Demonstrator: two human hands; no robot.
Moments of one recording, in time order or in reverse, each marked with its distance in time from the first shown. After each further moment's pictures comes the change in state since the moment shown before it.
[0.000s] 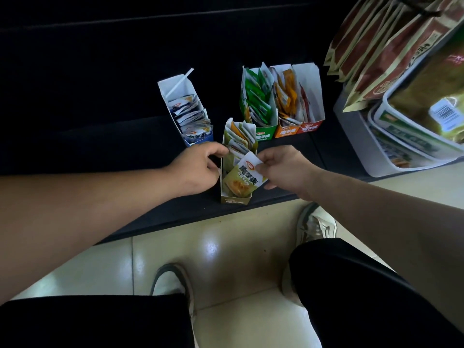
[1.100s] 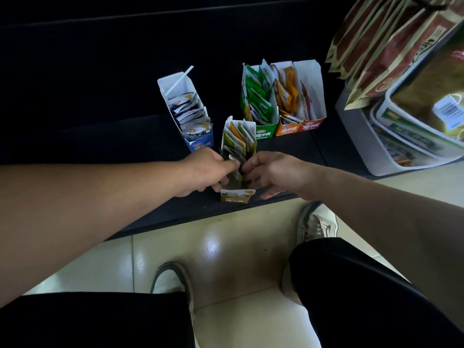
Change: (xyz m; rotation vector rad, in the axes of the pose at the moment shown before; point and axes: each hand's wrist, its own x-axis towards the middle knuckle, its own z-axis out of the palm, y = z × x) left_hand 0.003 0.028 0.011 -0.131 -0.137 -0.355; right_hand 0.000 -0.003 -0.001 0.093 -0.308 0.100
